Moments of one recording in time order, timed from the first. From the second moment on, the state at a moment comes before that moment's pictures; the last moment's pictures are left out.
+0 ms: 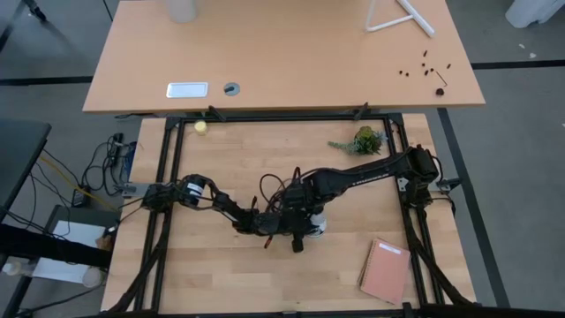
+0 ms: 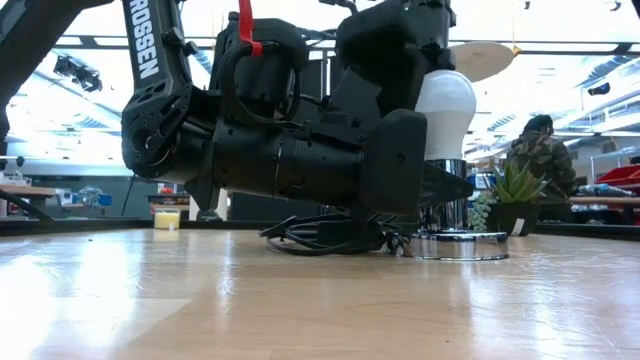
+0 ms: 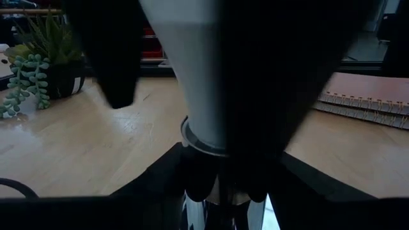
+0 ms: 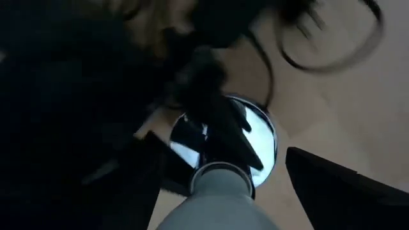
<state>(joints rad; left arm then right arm) -0.24 2.33 1.05 1.19 -0.41 -0.03 0.15 1.93 1.61 -1.12 -0.03 0.82</state>
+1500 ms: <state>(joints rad) -0.24 2.33 1.05 1.19 -0.41 -0.01 0.23 1.92 1.54 -1.10 0.04 -0.97</state>
